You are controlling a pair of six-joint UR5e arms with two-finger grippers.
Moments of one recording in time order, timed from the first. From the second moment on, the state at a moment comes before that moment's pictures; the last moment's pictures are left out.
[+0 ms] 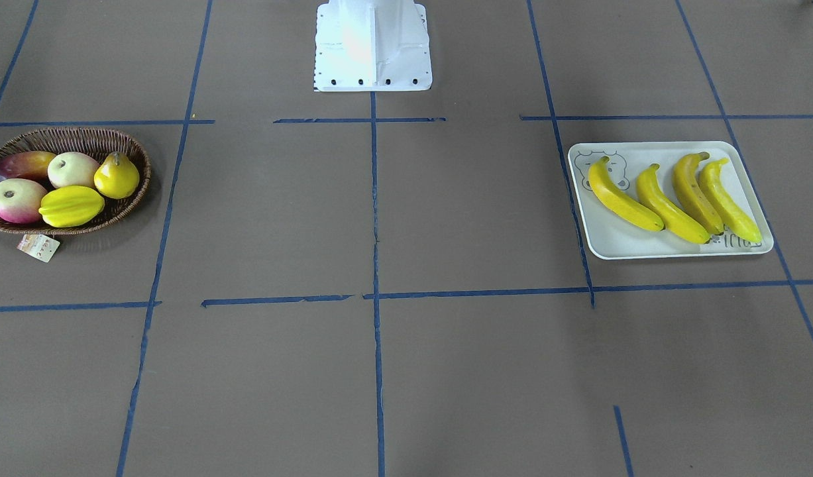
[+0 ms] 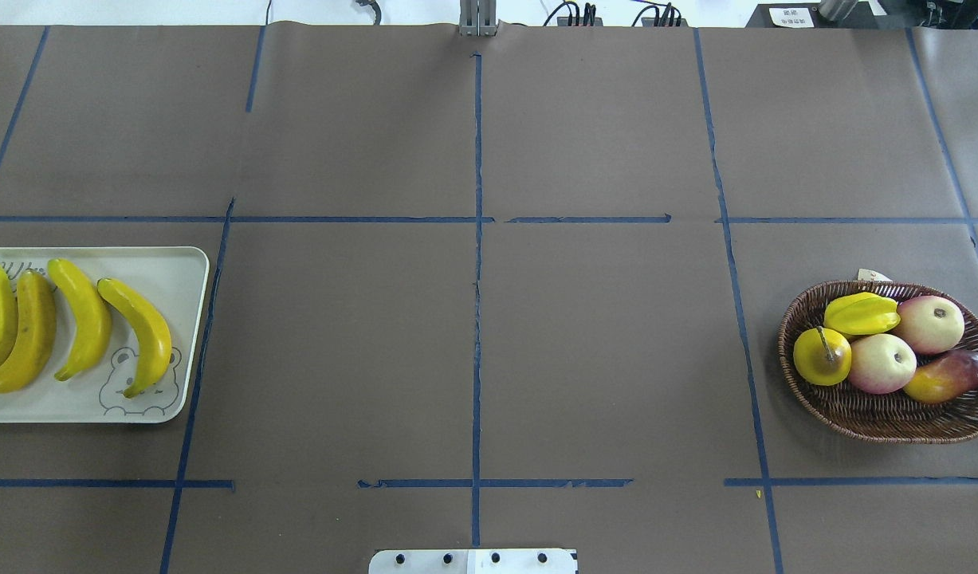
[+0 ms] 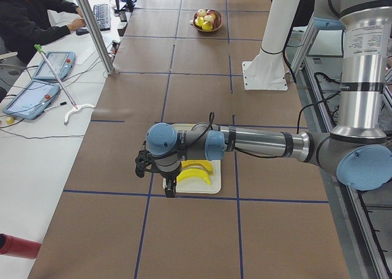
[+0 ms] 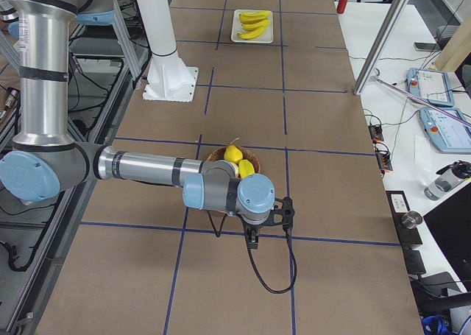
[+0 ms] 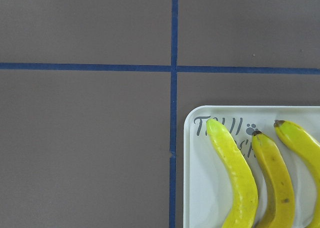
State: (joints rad) left arm -1.59 -1.54 -1.68 -1.47 -2.41 0.03; right arm 1.65 -1.67 1.61 -1.55 2.47 -0.08
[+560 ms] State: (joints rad) left arm -1.59 -1.54 -1.68 -1.47 -2.41 0.03; right arm 1.65 -1.66 1.62 -1.55 2.47 -0.07
